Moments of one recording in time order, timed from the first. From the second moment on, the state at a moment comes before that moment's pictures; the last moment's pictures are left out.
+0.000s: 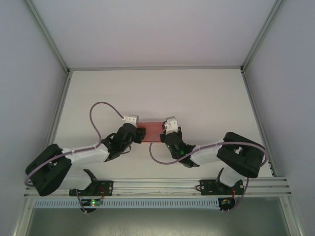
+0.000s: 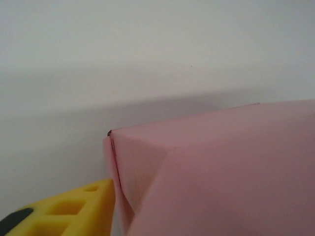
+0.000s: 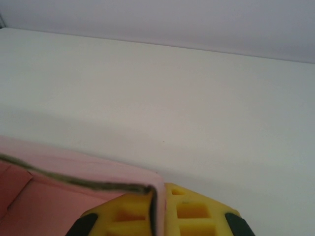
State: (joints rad) left arm -0.74 1.28 0.46 0.22 -0.20 -0.49; right arm 1.03 1.58 0.44 0.77 0.76 0.26
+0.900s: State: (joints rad) left arm -0.64 1.16 0.87 -0.47 -0.07 -0.76; right arm 1.09 1.61 0.40 0.84 0.85 0.25
